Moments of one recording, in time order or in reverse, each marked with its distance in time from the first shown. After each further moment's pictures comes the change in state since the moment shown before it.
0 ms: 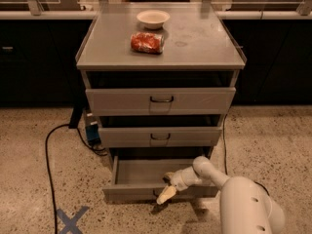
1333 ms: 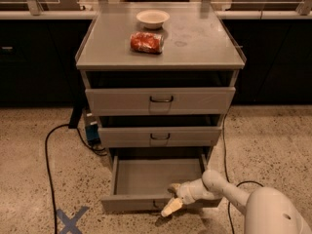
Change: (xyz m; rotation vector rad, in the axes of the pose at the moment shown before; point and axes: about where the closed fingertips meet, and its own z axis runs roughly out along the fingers) arm 0.031 0.053 -0.020 -0.009 -0.063 0.070
